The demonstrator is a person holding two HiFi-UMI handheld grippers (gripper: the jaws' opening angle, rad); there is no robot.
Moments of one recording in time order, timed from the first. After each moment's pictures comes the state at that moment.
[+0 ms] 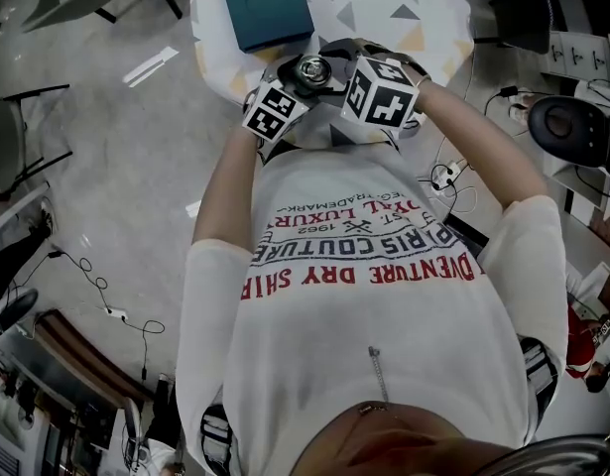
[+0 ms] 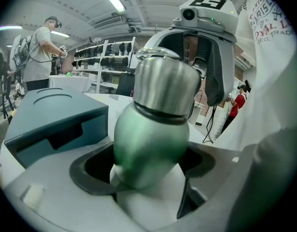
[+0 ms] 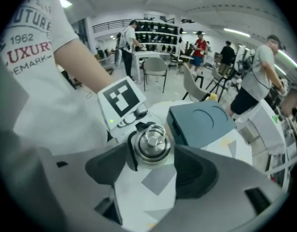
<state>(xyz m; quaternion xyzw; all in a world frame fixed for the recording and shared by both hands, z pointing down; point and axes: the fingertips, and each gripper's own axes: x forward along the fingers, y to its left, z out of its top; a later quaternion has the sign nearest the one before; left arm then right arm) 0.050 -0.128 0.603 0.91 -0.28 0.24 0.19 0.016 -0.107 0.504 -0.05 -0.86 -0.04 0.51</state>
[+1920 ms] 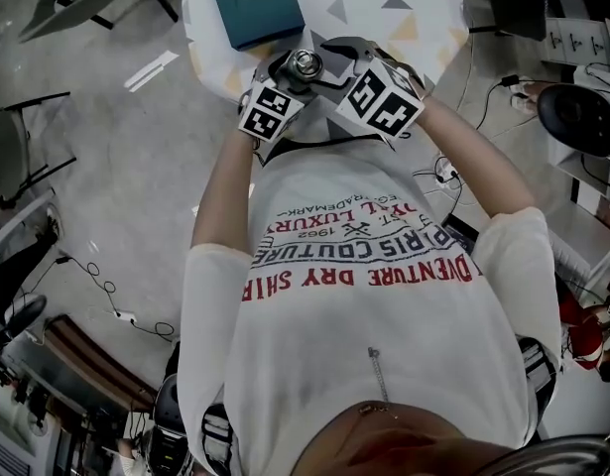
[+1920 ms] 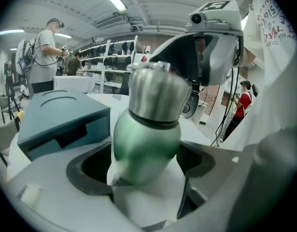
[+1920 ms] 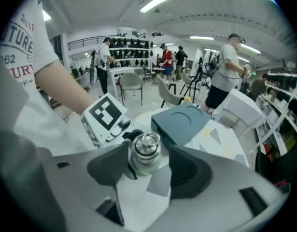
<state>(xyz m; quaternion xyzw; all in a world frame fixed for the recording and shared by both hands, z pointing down) 0.045 -0.125 0.597 0.90 -0.30 0.25 0.19 0.022 -0.117 0.481 0.09 -0.89 0.02 0.44</state>
